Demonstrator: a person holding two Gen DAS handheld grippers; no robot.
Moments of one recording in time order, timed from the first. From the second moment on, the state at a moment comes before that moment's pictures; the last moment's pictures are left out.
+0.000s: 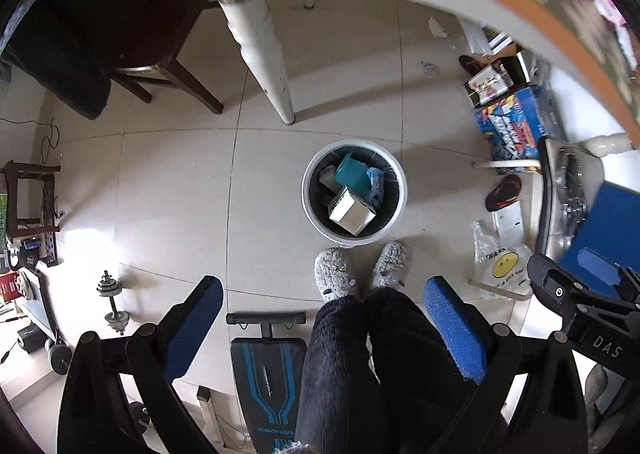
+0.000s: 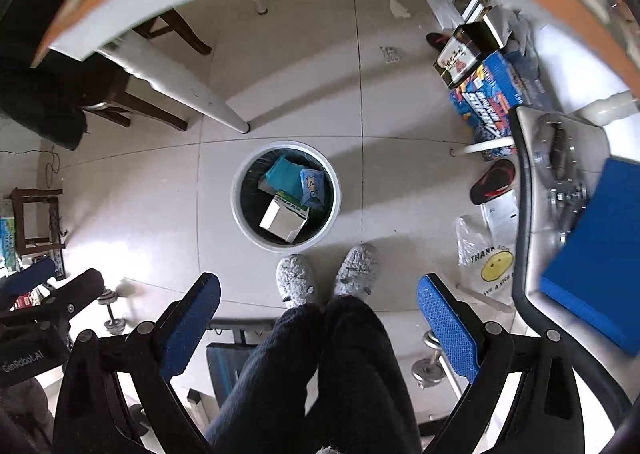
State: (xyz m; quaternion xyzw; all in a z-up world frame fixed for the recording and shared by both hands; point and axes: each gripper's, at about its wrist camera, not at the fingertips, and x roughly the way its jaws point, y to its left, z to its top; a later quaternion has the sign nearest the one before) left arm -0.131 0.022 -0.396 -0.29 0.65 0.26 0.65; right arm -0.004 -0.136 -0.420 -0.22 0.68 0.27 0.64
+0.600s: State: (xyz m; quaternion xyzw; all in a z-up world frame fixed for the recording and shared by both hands) left arm -0.016 0.101 -0.252 -0.21 0.55 0.32 0.74; right arm 0.096 -0.088 -0.249 -0.09 0.66 0.28 0.69
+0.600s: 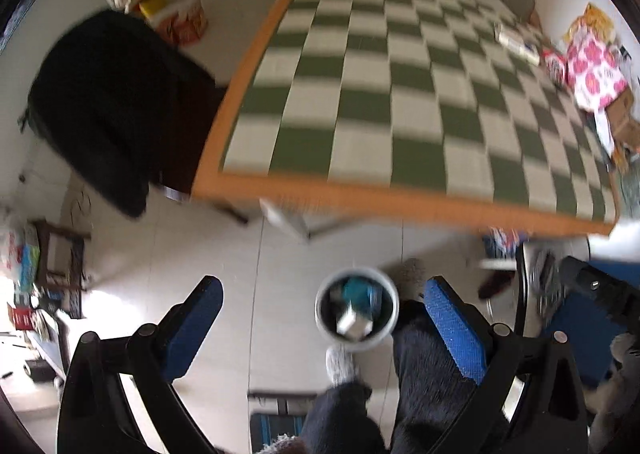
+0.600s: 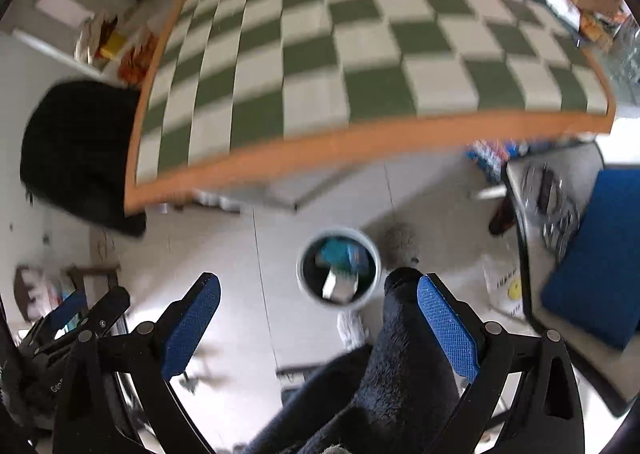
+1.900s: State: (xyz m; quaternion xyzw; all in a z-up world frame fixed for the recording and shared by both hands) left arm 0.624 0.078 -0.349 0.42 0.57 -0.16 0.69; right arm 0.676 -0.075 -0.387 -0.05 0.70 0.07 0.71
